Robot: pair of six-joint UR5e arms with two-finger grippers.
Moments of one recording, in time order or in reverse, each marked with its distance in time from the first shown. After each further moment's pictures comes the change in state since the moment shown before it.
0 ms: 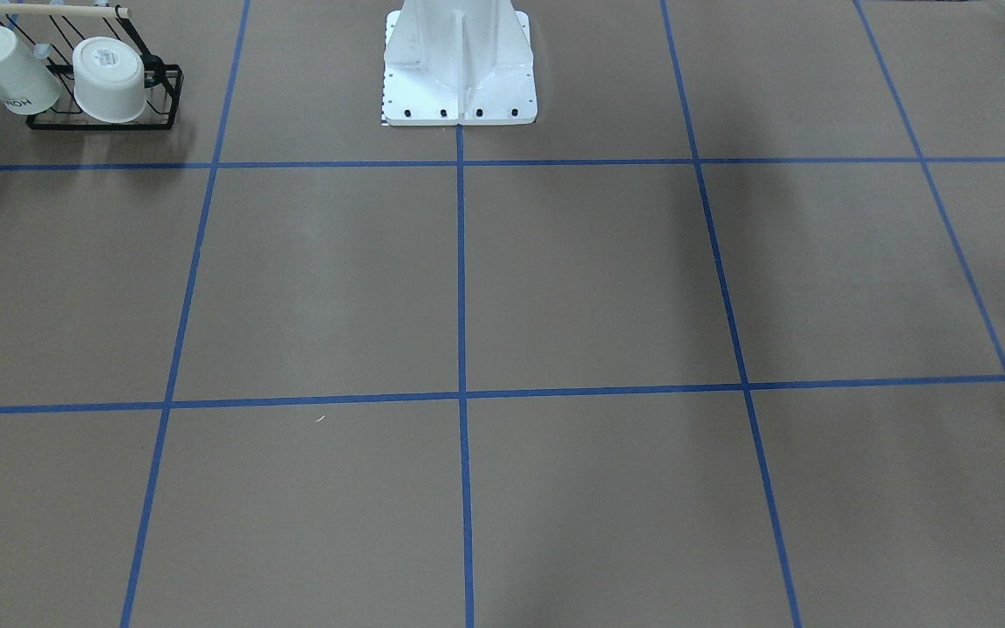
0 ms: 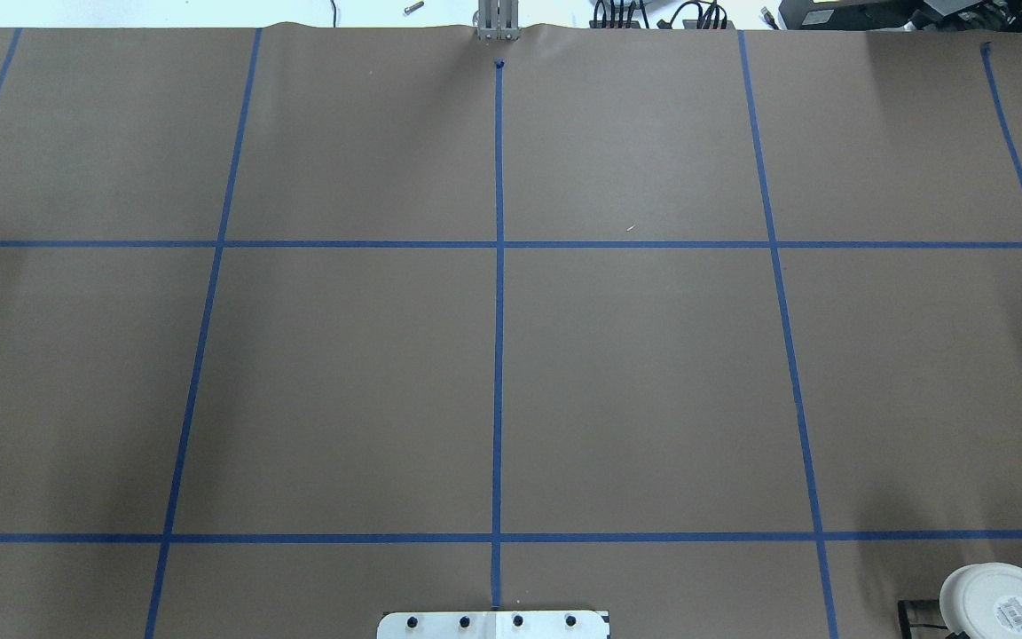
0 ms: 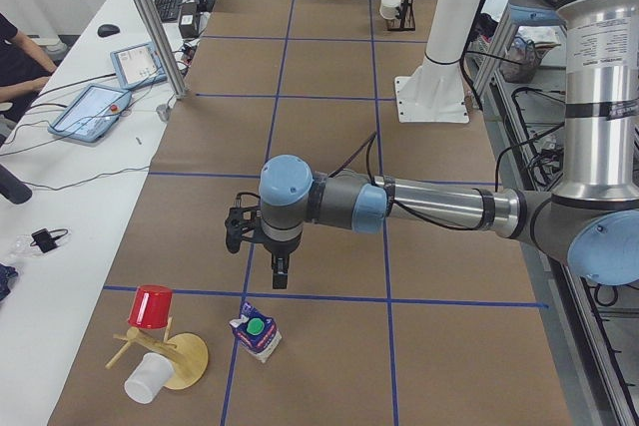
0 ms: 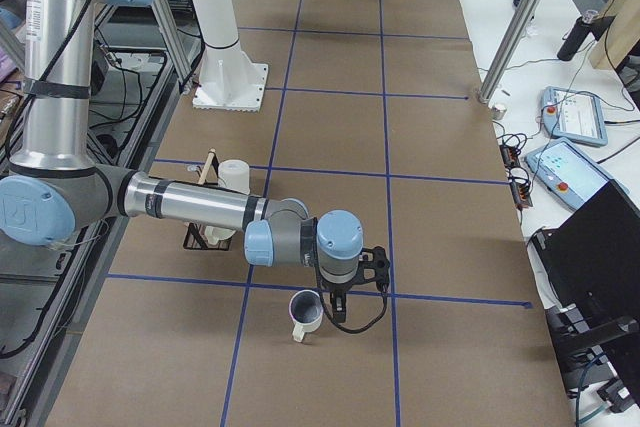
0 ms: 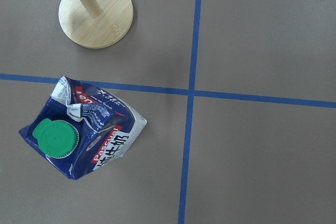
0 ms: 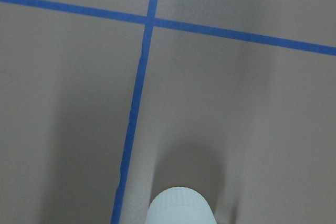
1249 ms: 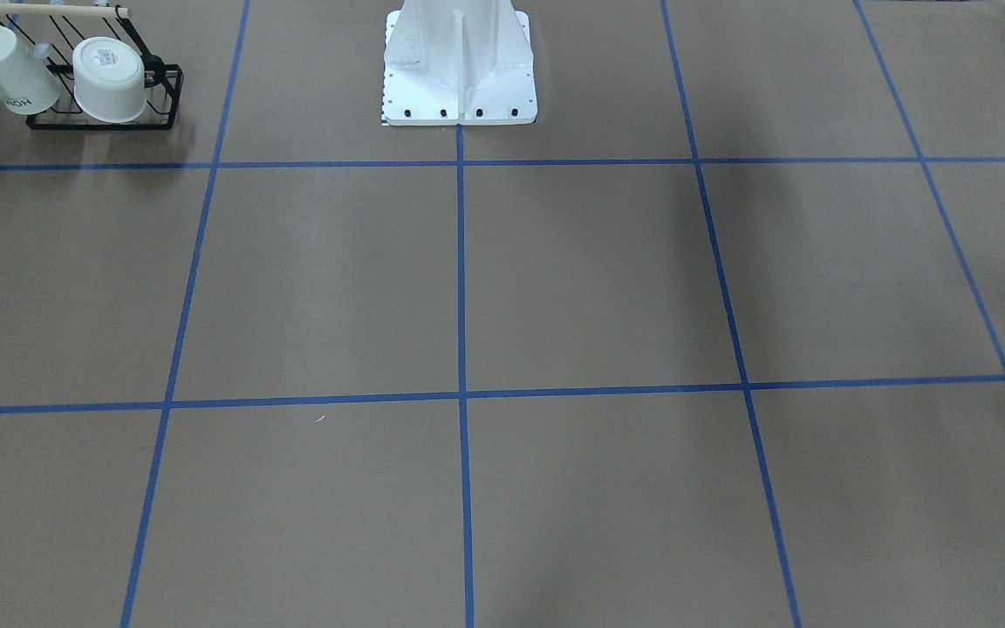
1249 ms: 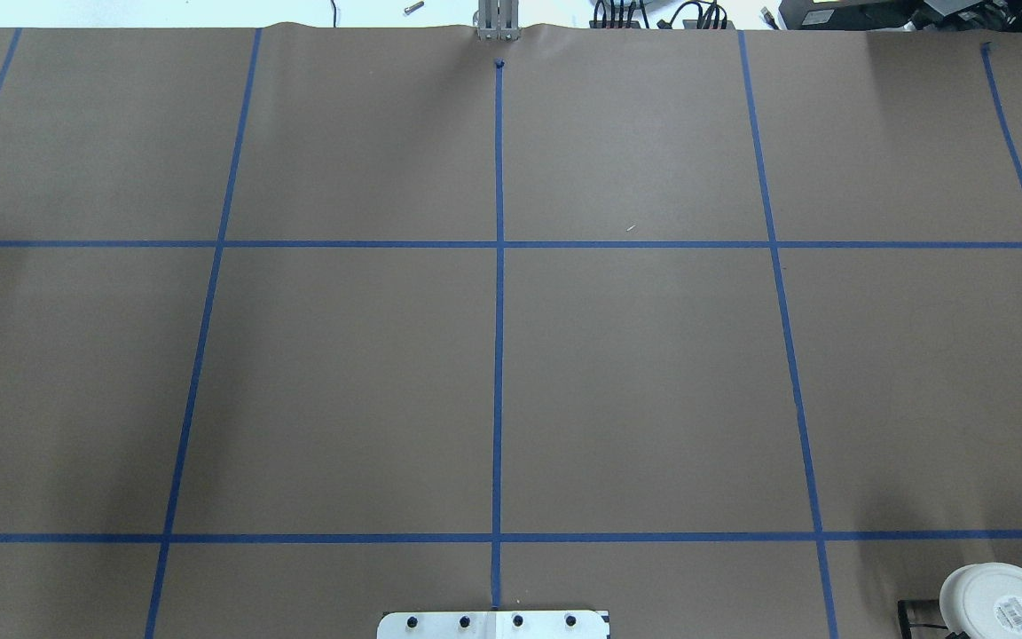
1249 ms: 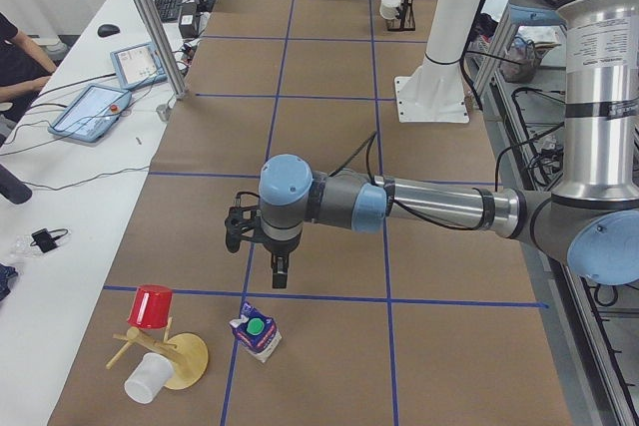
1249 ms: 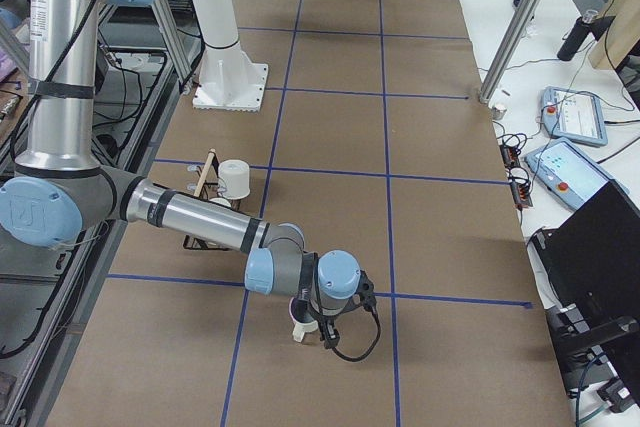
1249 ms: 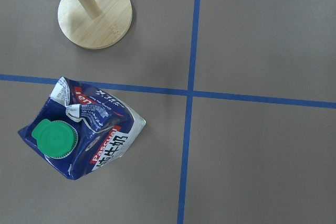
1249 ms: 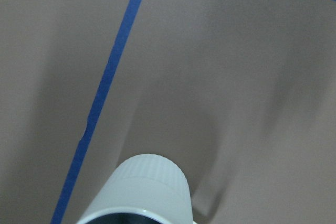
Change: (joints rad) left arm 0.000 -0.001 0.000 0.000 -0.001 -0.002; right arm -0.046 0.036 -0.159 0.004 0.001 -0.165
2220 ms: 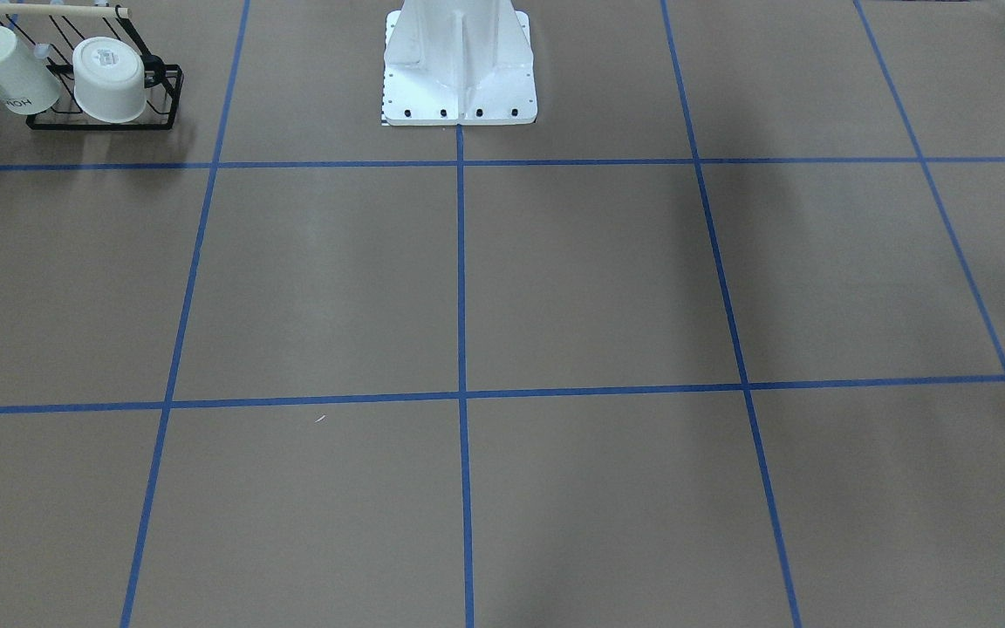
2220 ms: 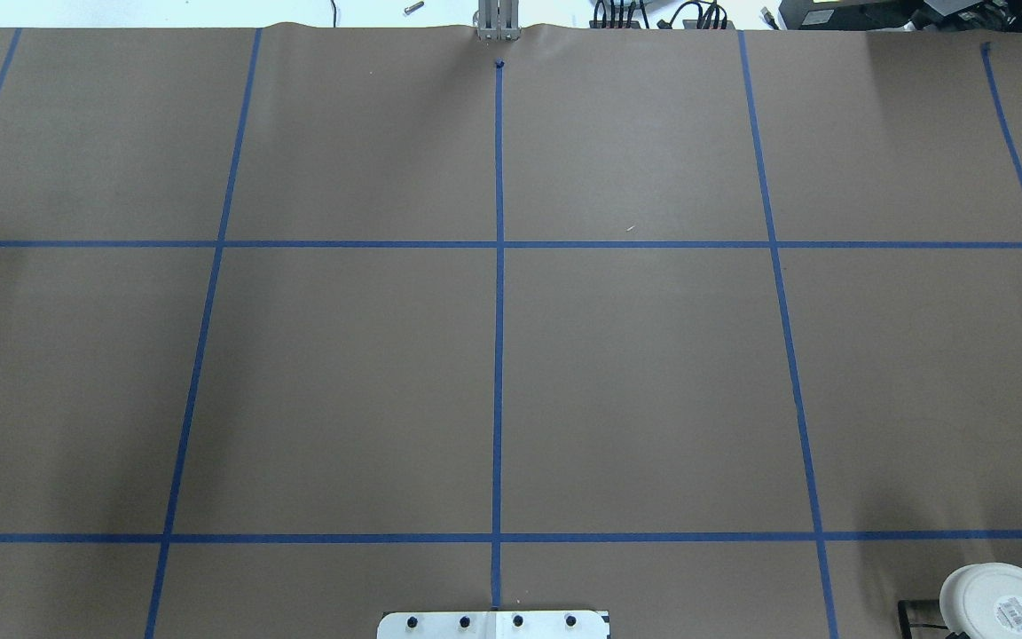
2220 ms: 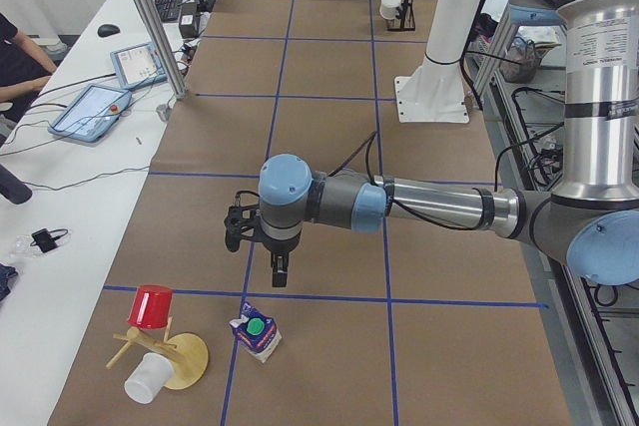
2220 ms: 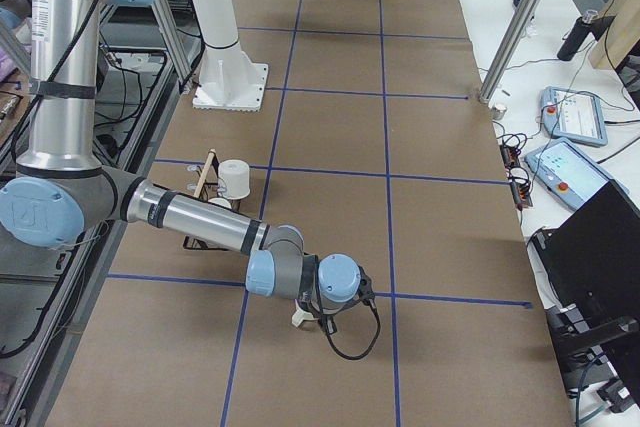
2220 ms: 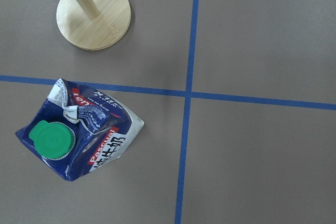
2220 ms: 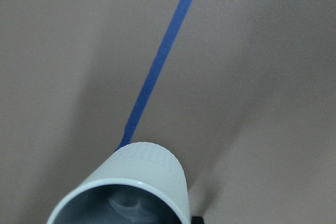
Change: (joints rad) left arm 0.000 -0.002 0.002 0.000 -0.030 -0.005; right arm 0.012 0.031 0.005 -0.030 0.144 -0.039
